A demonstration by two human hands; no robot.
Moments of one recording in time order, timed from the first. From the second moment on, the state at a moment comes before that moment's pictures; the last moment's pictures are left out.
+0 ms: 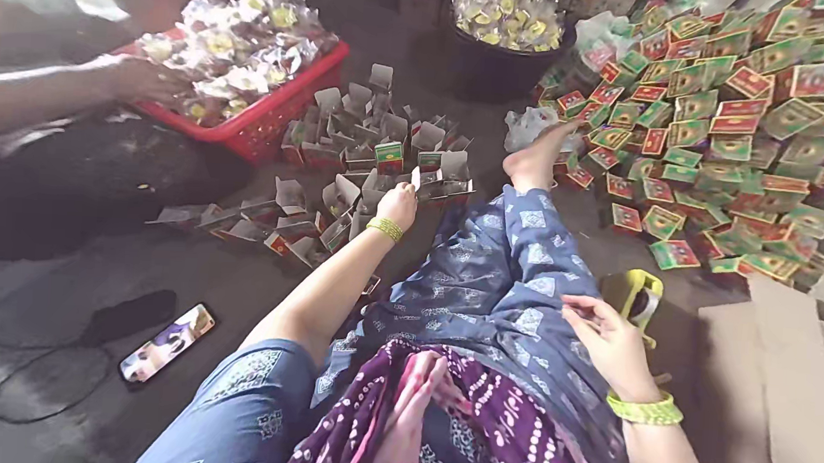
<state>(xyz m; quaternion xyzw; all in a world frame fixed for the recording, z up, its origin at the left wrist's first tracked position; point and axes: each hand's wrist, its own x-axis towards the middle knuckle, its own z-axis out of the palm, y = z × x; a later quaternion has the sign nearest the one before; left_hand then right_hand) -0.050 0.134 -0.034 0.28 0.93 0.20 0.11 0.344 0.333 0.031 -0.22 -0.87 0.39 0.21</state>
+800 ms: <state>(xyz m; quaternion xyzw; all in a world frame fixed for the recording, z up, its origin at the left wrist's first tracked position) 0.137 0.121 0.089 0.40 0.68 0.61 0.14 0.278 0.236 0.070 -0.17 -0.95 0.09 0.25</state>
